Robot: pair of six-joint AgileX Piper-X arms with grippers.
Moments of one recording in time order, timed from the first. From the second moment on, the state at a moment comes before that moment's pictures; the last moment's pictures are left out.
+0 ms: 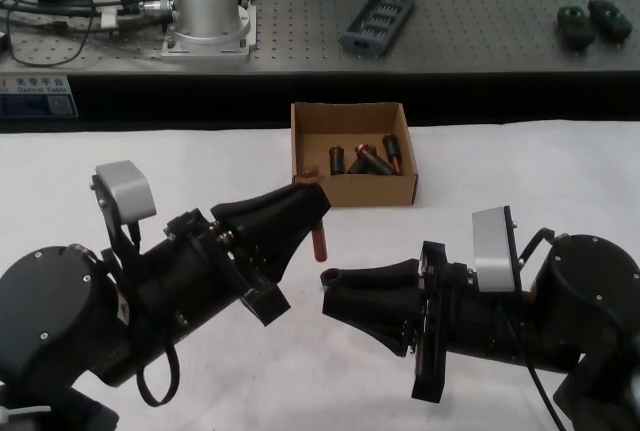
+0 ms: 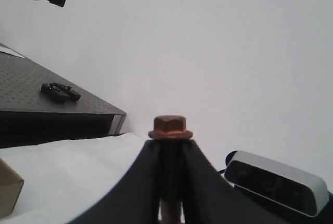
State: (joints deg) left arm -30.4 100.1 -23.3 -87.9 25.9 -32.6; right arm 35.4 111.0 -26.8 -81.6 -47.7 15.8
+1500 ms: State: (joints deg) left arm -30.5 98.8 -23.1 -87.8 32.0 -27.2; right arm 35.4 111.0 -28.1 -84.7 -52.5 20.4
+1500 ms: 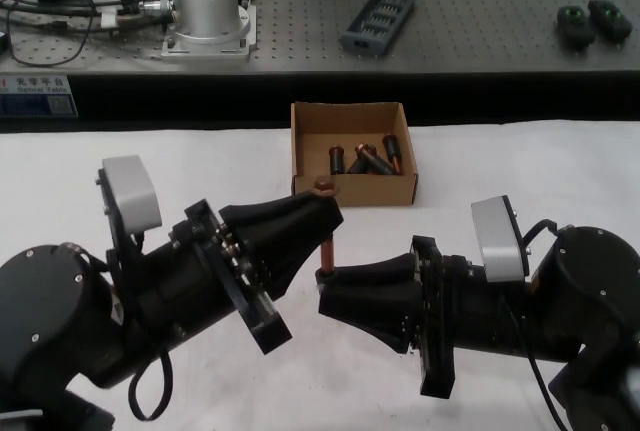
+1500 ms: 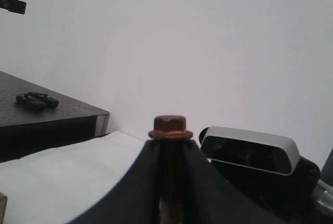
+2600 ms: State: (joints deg) left arm -31.0 100.3 -22.5 -88.5 28.5 -32.7; right arm 34.7 111.0 -28.1 -86.0 -53.6 20.8
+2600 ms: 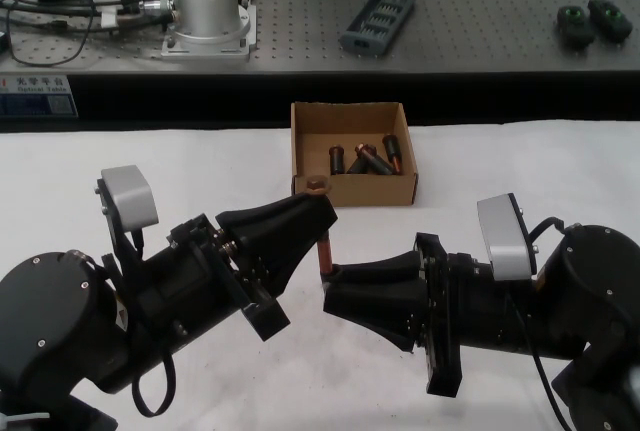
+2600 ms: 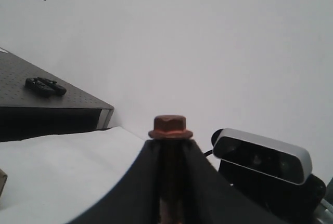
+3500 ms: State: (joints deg) left arm -31.0 100.3 -22.9 -88.5 29.3 -39.0; right arm 33.7 111.0 -28.1 -86.5 -54.9 21.0
